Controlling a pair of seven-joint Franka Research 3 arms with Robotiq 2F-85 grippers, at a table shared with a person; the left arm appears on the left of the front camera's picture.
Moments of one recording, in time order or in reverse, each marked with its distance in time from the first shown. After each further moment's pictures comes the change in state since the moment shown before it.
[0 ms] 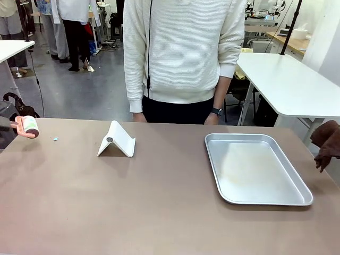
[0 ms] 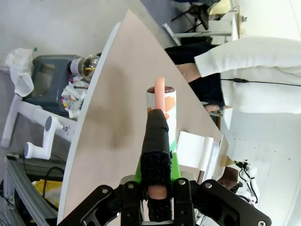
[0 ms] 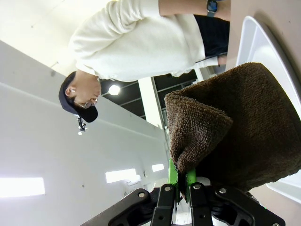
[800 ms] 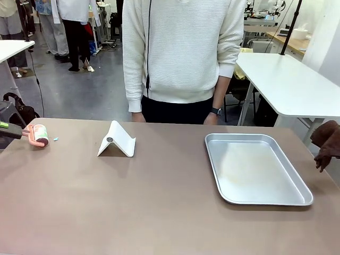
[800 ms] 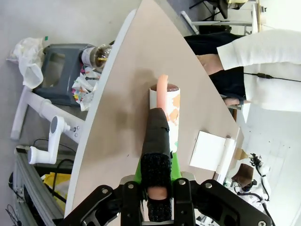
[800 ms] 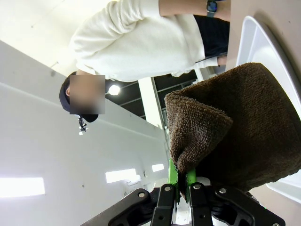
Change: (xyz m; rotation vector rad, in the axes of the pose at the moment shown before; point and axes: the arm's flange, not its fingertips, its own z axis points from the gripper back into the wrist) left arm 0.009 -0.001 -0.044 0.091 0.066 -0.013; right arm 0.000 0.000 0.000 0.000 0.000 0.000
